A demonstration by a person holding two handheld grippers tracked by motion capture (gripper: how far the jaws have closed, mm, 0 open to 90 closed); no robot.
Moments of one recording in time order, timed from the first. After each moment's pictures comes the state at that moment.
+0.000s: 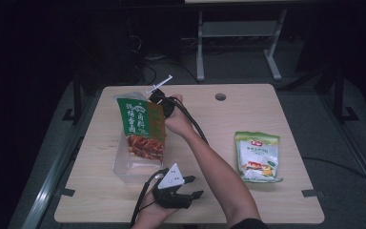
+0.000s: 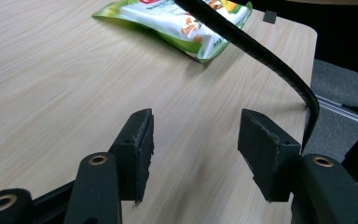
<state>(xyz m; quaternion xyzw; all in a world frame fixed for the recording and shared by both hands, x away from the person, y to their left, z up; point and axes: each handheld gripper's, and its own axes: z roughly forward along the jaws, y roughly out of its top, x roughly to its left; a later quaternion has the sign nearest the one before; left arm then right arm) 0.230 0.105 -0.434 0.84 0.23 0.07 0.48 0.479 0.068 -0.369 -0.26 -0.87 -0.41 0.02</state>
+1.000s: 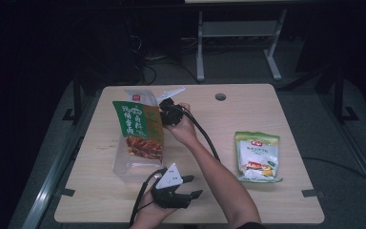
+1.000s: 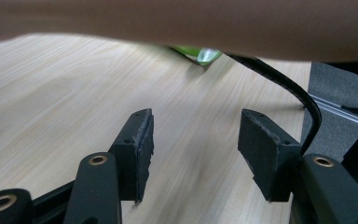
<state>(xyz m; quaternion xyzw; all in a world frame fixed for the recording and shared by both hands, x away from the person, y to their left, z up) 0.229 0.108 -0.431 0.84 0.23 0.07 0.49 0.465 0.042 -0.399 -0.25 -0.83 -0.50 0.00</state>
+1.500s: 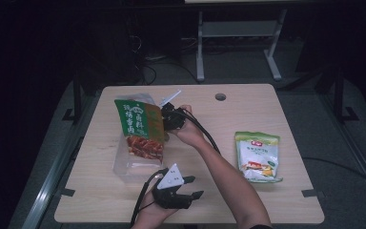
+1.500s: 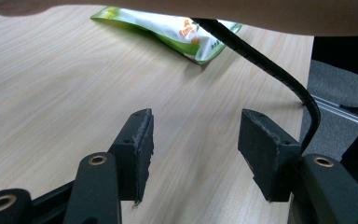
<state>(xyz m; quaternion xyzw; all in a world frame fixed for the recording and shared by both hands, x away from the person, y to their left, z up) 0.229 0.106 -0.433 0.84 0.23 0.07 0.48 0.458 0.036 -0.402 -0.21 -0.89 -0.41 -0.02</state>
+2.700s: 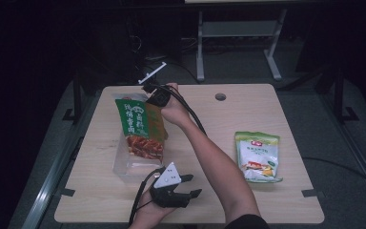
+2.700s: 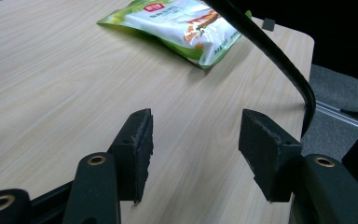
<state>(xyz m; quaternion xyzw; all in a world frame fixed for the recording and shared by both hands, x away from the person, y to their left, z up) 0.231 0.112 -0.429 0.84 0.23 0.07 0.49 0.480 0.073 -0.325 -0.23 -0.88 -0.42 0.00</state>
